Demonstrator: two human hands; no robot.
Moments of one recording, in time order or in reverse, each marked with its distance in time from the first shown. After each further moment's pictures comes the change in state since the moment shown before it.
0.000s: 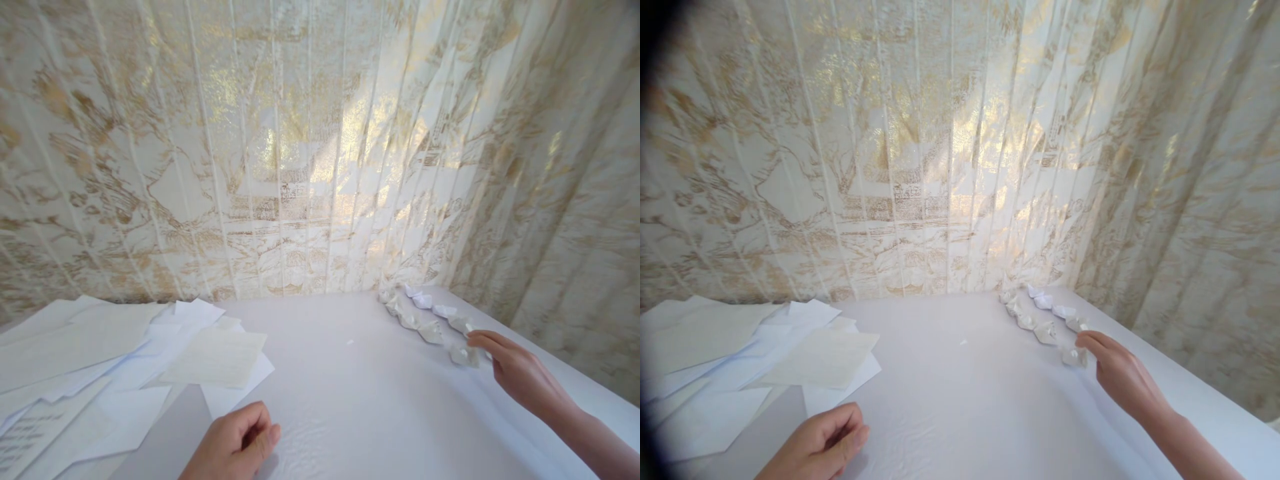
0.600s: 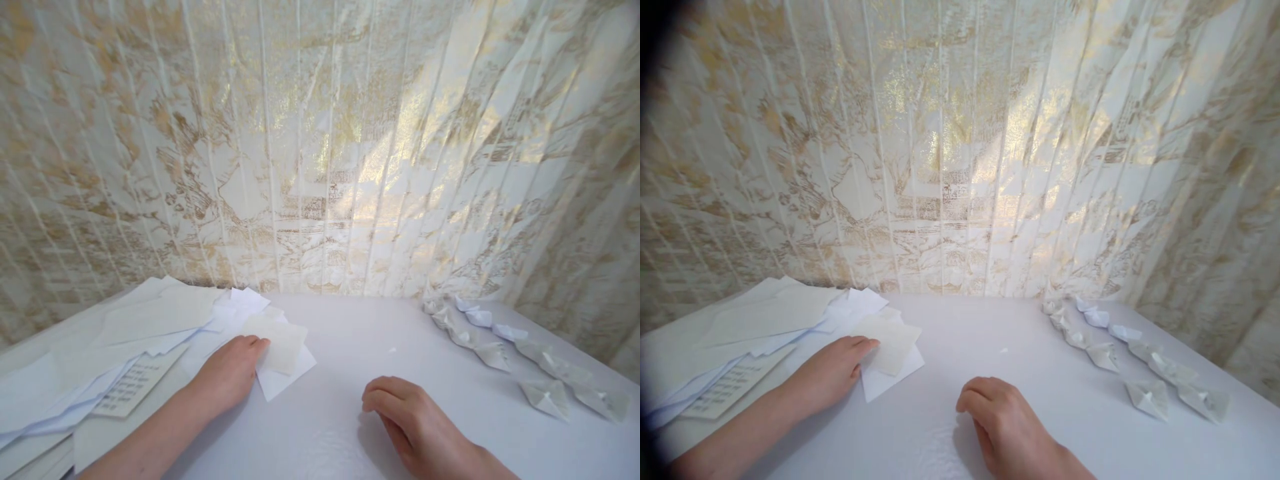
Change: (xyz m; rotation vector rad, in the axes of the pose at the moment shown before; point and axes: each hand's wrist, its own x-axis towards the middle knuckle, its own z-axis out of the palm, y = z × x) left_hand 0.021 -0.011 -0.095 1.023 0.193 0.075; right_hand 0.054 -0.227 -0.012 0.777 -0.246 -0.474
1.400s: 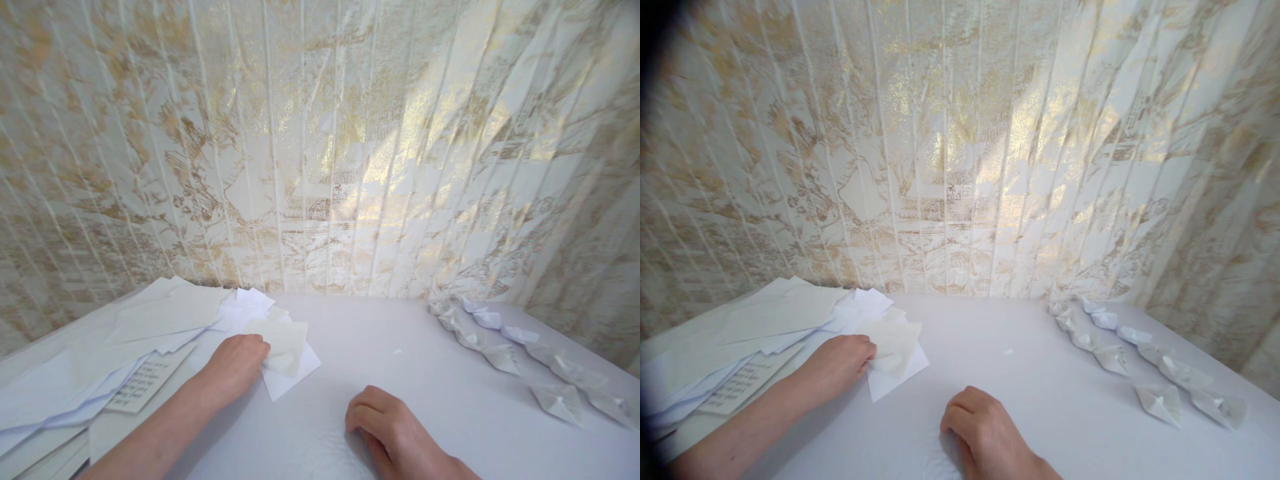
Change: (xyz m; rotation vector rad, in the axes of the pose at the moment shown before) left_hand 0.004 0.007 -0.018 0.206 -0.078 0.022; right_hand 0.008 -0.002 0.033 0.118 -0.024 -0.048
